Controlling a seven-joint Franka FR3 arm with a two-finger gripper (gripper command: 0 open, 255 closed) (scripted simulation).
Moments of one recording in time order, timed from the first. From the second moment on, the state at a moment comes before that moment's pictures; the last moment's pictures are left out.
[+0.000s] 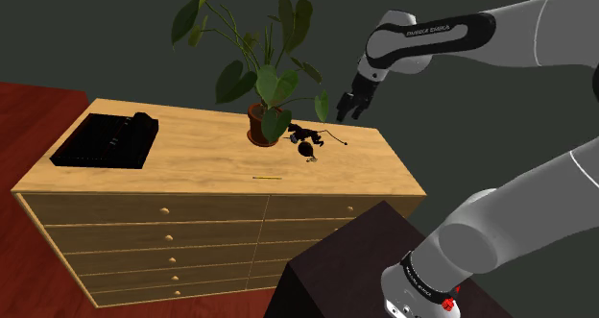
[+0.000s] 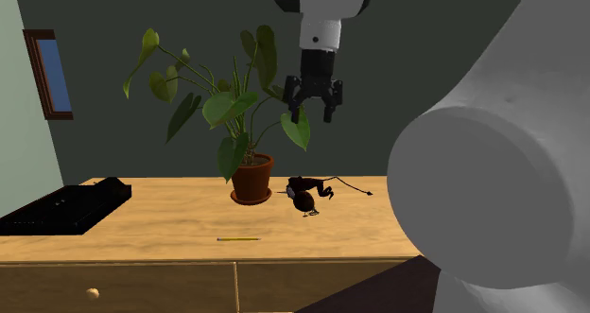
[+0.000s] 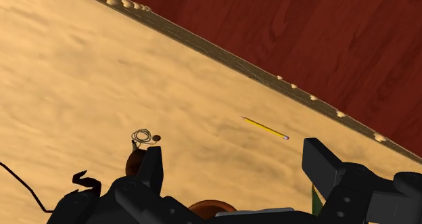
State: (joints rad) arm -0.04 -0.26 -0.17 -2.32 0.04 2.08 -0.26
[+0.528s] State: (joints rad) arm -0.05 0.05 -0.20 -2.18 0.12 2.21 -0.37
